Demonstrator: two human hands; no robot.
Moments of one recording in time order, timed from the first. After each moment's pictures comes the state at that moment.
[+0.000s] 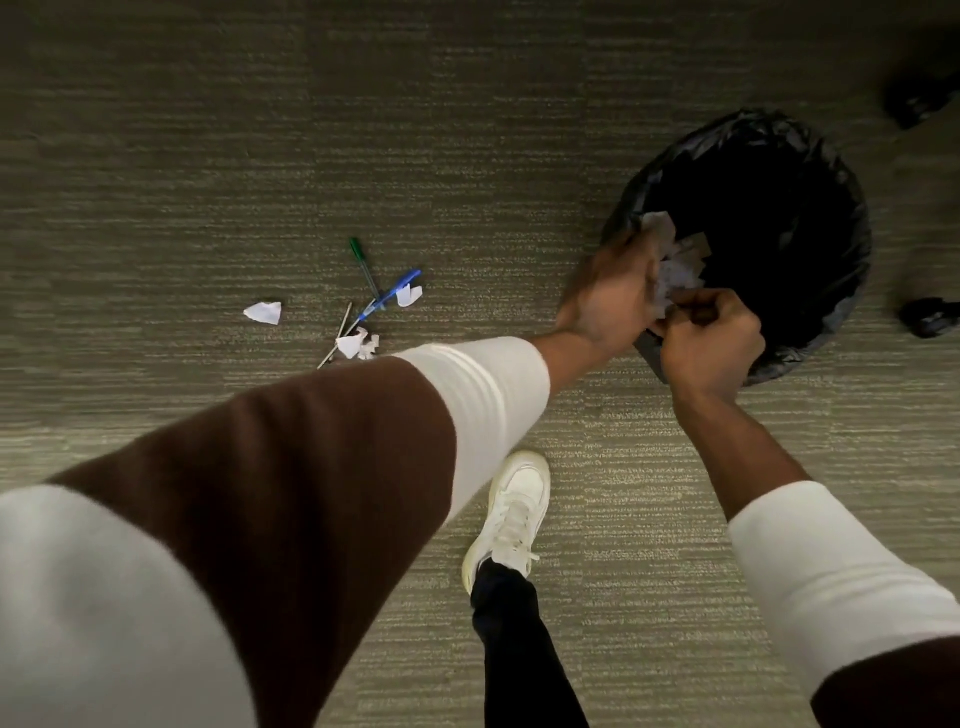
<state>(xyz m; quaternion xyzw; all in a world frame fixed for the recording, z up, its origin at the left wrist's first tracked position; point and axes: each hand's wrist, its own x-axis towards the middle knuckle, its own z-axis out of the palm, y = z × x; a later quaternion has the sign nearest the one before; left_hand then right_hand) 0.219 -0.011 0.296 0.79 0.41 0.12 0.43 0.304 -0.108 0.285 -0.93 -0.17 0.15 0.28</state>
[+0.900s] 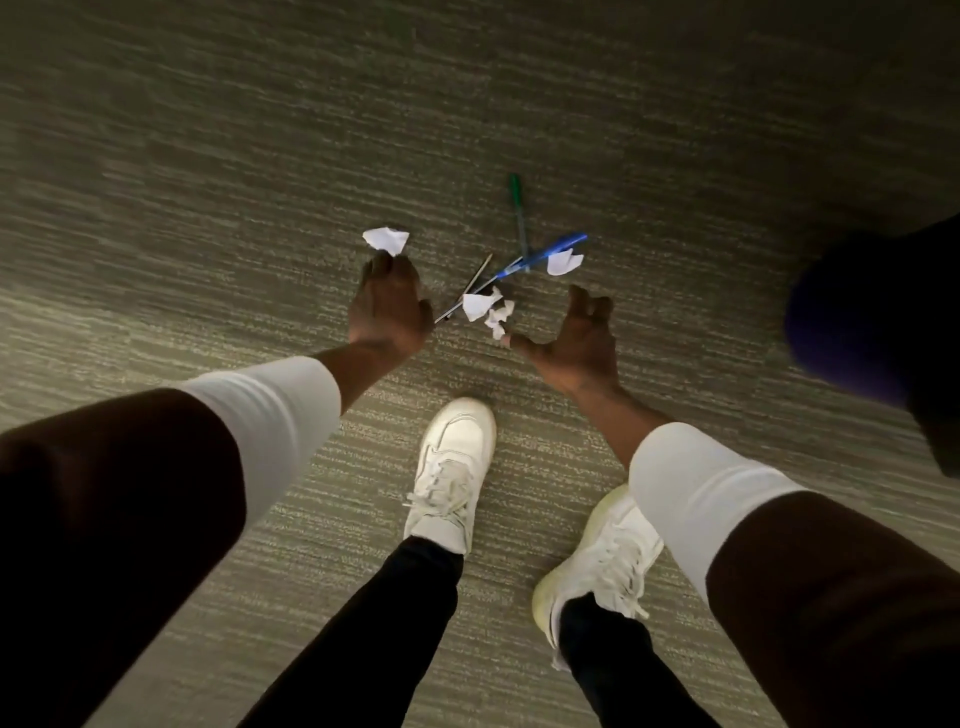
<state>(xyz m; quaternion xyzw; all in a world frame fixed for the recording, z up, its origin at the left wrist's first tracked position) -0.190 0.067 0.099 0.68 0.68 -0.10 0.26 0.031 -0.006 0.091 -0.80 -0.45 0.41 -0.04</state>
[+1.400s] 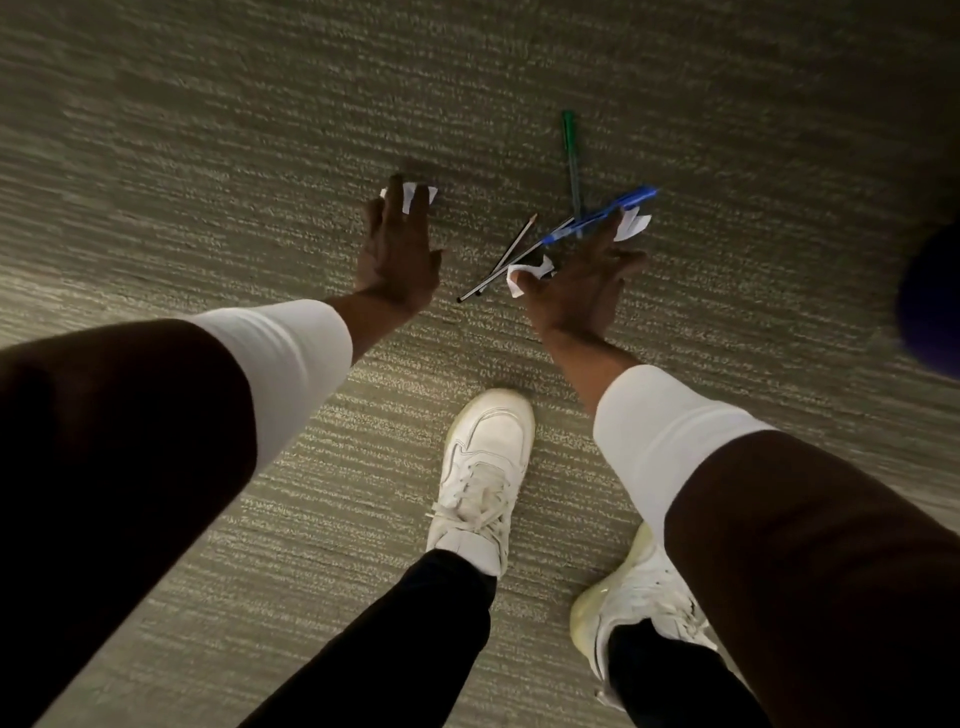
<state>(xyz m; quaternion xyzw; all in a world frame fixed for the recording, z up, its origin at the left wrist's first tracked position) -0.231 0.095 0.006 0.74 0.64 -0.07 0.22 -0.044 0.027 0.000 -0.86 -0.36 0.34 0.05</state>
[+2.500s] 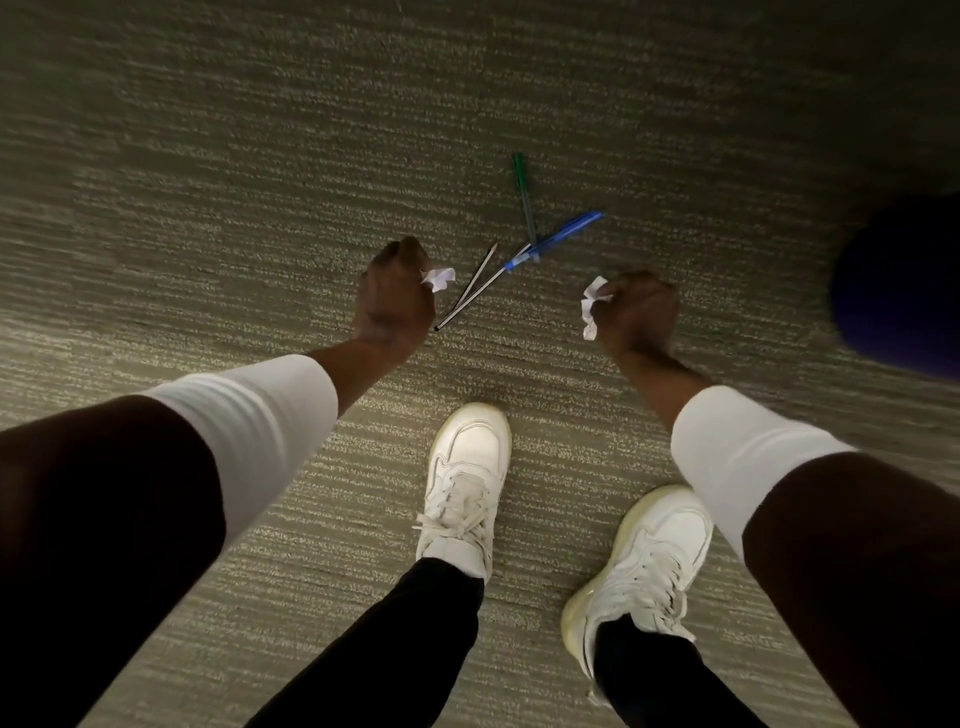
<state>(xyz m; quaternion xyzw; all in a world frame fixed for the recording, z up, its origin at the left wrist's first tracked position) -0.194 0.075 0.057 0.71 0.66 0.03 0.24 0.071 -0.002 0.027 -0.86 -0.33 0.36 0.17</state>
